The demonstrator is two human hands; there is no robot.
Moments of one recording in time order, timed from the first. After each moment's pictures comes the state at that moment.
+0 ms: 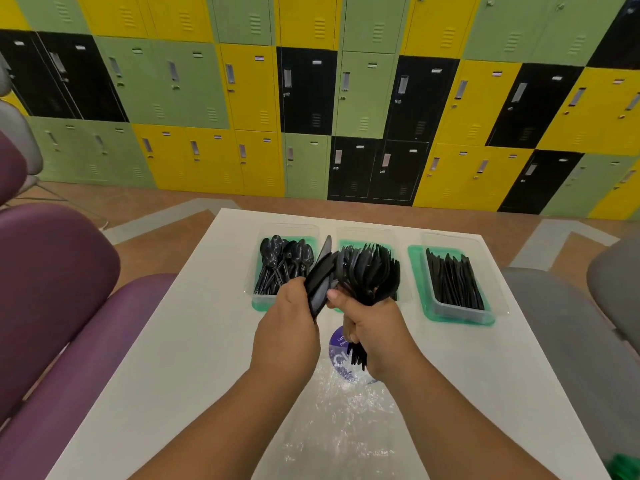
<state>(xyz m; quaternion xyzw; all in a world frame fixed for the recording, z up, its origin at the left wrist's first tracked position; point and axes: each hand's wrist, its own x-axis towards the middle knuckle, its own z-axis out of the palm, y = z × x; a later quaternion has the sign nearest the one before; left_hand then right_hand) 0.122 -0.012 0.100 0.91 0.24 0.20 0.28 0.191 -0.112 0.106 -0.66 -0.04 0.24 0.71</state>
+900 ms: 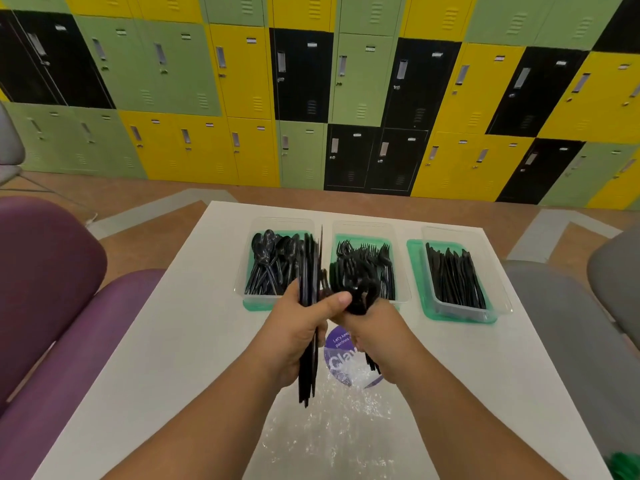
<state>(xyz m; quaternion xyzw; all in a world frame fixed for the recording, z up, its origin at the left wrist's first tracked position) 0.149 -0.006 0.102 0.56 0.22 0.05 0.80 0.215 -0.120 0.096 -0.77 -0.11 0.28 0.56</state>
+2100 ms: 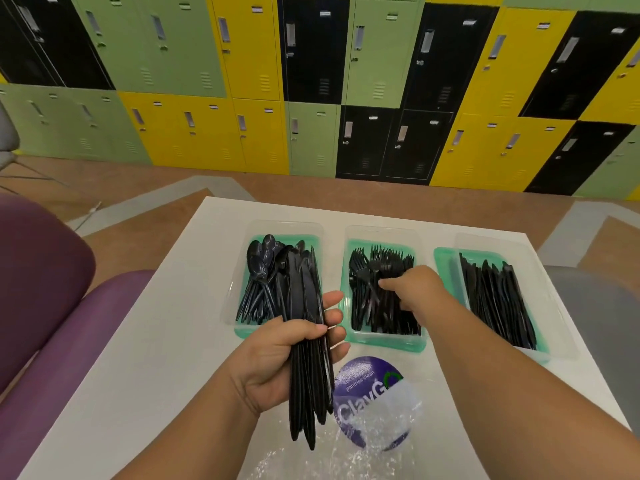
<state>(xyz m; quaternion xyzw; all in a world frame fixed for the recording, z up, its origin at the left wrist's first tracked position) 0.201 0.048 0.061 0.31 0.18 -0.09 0.93 0.395 -0.084 0.029 -0.91 0.03 0.22 0.35</state>
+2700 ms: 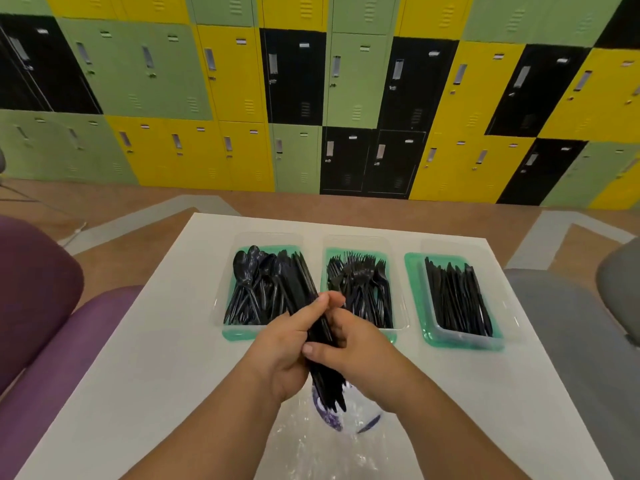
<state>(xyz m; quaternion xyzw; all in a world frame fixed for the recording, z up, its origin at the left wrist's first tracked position) 0.206 0.001 0.086 0.44 0.27 -0.03 0.86 0.251 -0.113 0.085 -0.74 -0.24 0.34 0.53</state>
